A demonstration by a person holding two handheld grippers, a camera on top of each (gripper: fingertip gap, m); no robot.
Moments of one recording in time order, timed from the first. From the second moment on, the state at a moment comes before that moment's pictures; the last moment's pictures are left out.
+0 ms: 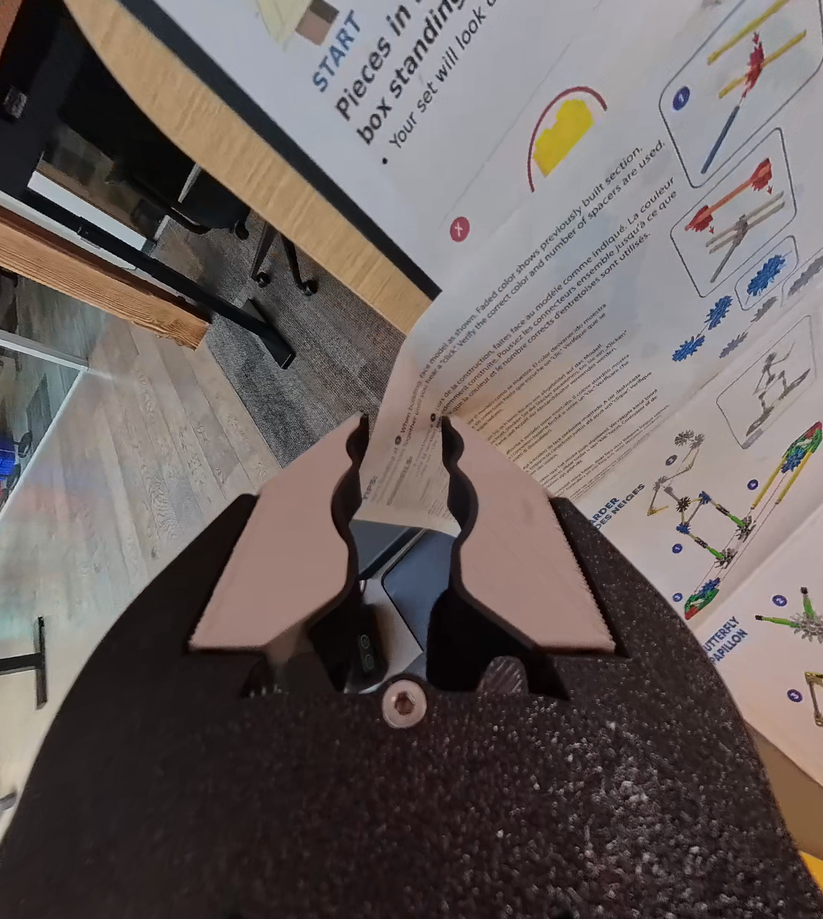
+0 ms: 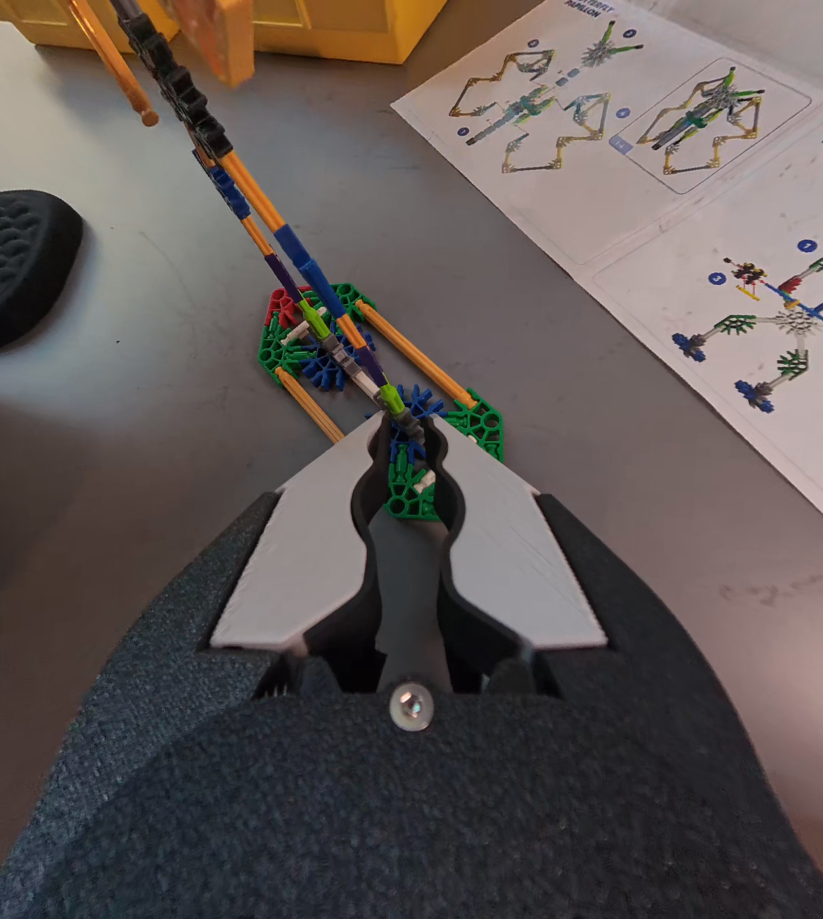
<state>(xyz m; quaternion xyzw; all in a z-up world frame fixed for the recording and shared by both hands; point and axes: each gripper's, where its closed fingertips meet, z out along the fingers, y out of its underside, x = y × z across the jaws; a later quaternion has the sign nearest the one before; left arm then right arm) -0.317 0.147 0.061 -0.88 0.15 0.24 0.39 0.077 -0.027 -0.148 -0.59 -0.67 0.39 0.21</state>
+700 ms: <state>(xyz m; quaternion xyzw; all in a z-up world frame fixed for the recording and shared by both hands) 0.053 -0.084 -0.092 -0.77 0.28 -0.22 0.52 0.077 -0.024 -0.150 -0.62 -0.65 0.41 0.19</state>
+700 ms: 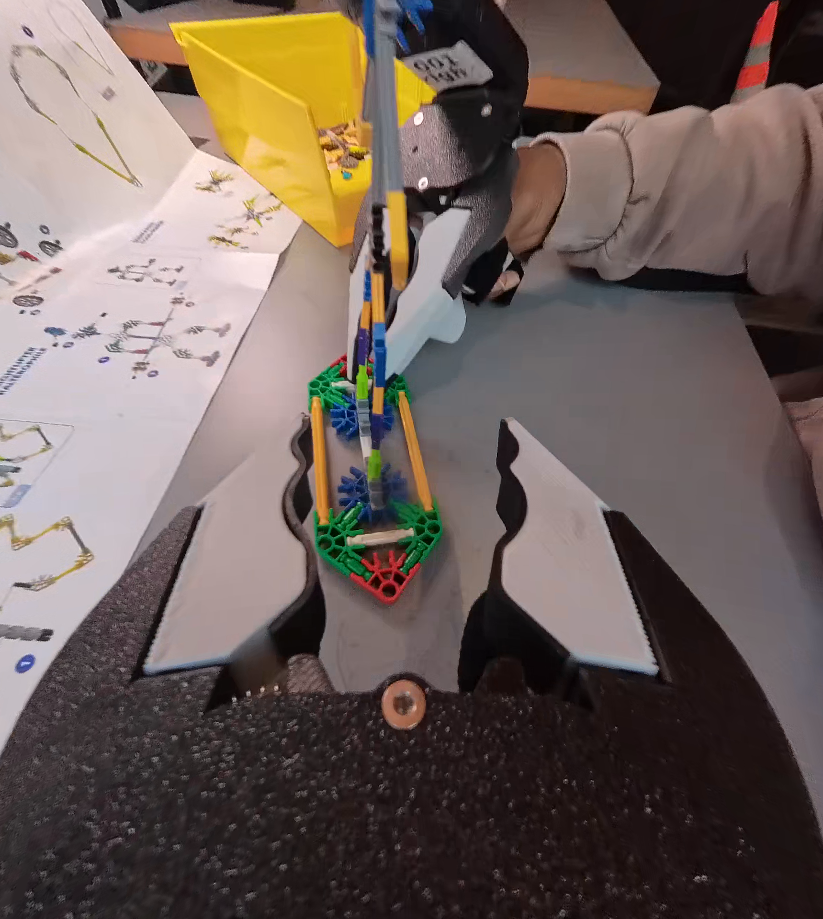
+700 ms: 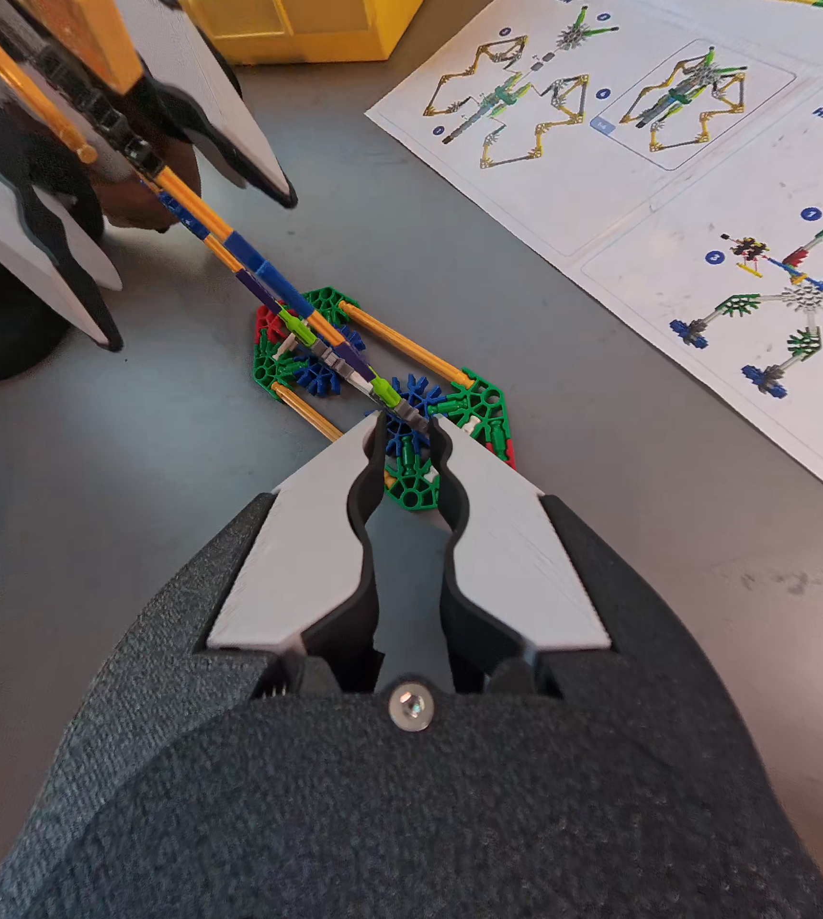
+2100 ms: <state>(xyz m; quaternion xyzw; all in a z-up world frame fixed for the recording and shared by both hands) 0.066 -0.100 -0.087 -0.76 0.14 -0.51 0.39 0.060 -0.047 -0.060 -0.55 -0.51 0.65 0.14</state>
